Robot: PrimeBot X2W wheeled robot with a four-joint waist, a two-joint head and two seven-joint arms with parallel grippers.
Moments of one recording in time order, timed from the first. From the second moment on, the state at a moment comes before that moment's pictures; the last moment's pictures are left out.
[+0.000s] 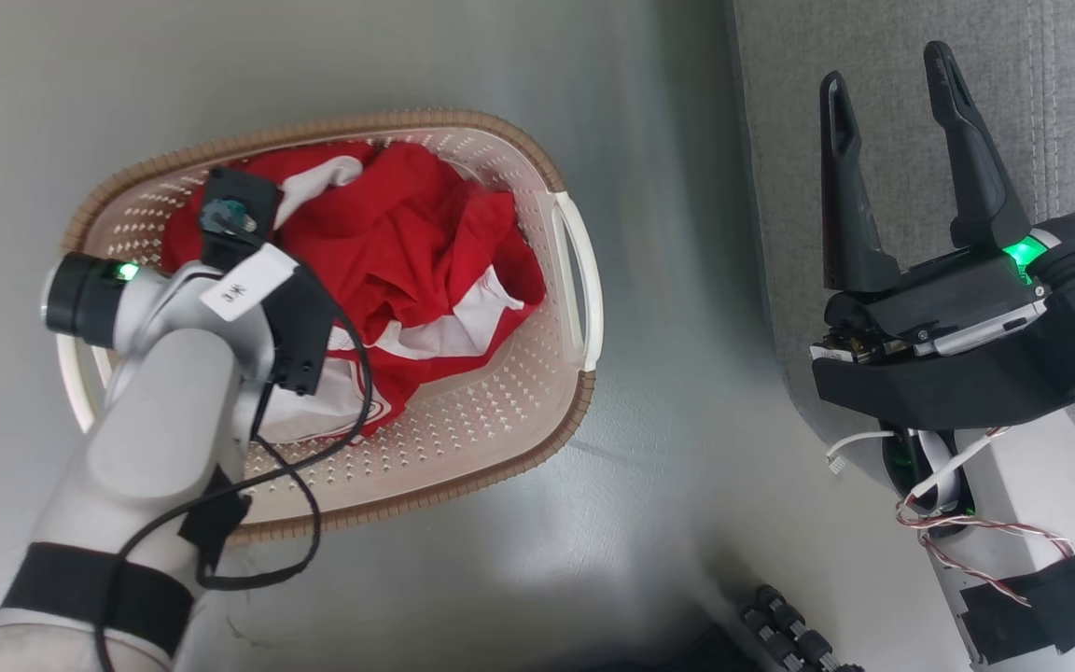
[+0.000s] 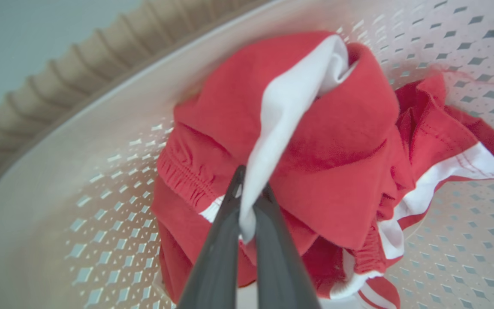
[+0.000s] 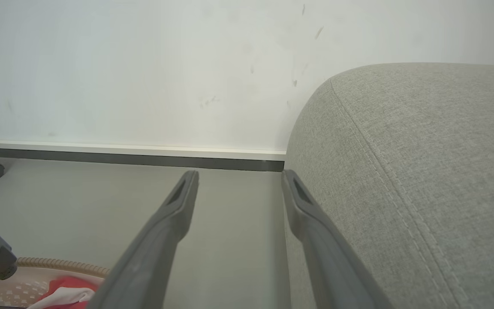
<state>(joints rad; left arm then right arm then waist) -0.90 0.17 -0.41 0.87 -0.22 0.02 0.22 -0.56 -0.17 0.30 -0.06 0.24 -0.03 -0.26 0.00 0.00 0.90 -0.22</state>
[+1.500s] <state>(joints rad) -0.48 0.10 -0.33 0.49 -0.35 -0.01 -0.24 -0.43 -0.21 0.32 0.15 0.24 0.10 -0.26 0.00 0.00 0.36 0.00</state>
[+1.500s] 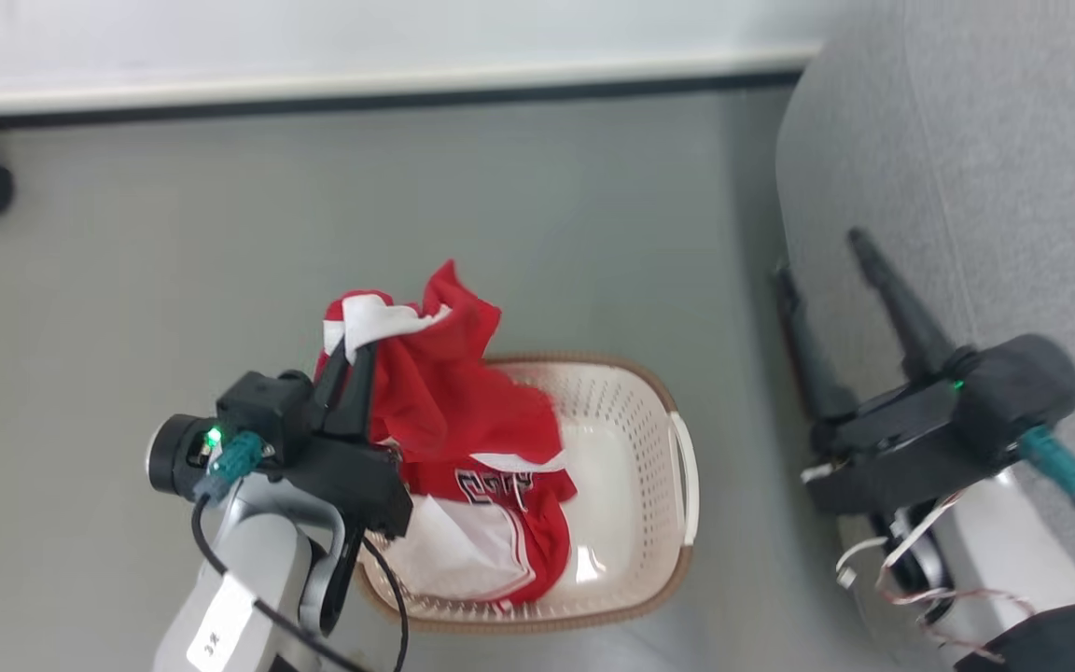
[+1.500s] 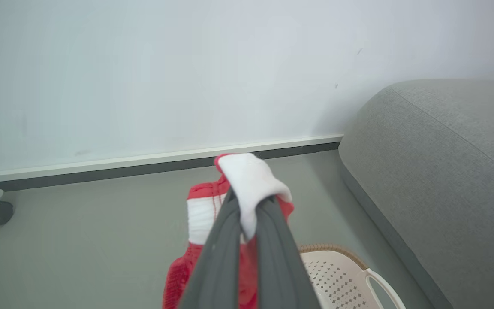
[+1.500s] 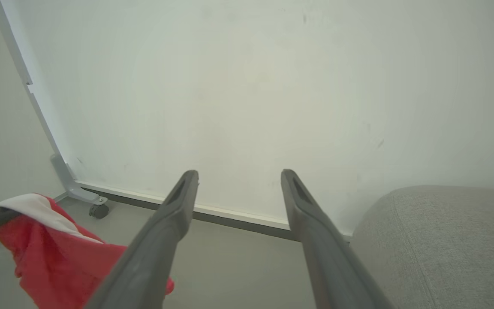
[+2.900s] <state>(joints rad) -0.14 0.18 -0.51 -0.11 -0.29 -0.03 0.00 -0.43 -0.24 0.91 0.23 0.37 0.12 -0.26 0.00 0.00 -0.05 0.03</state>
